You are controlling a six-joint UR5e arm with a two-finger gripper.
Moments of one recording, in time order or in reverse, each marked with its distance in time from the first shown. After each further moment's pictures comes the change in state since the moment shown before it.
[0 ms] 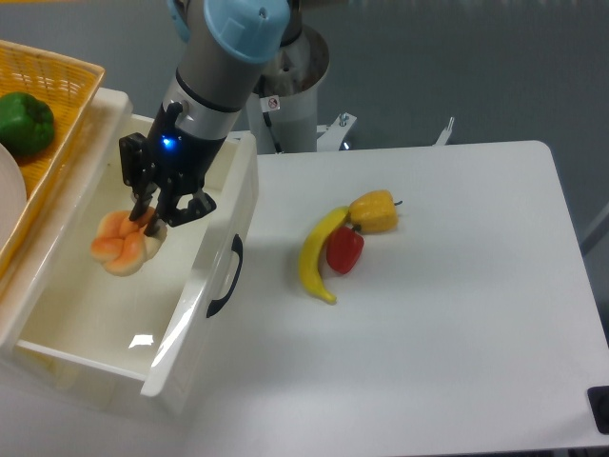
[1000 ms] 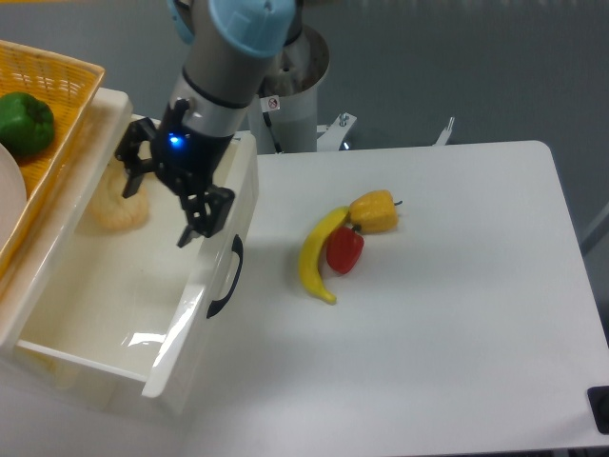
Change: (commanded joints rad) arm 0.093 0.017 0.029 0.005 0.064 0.078
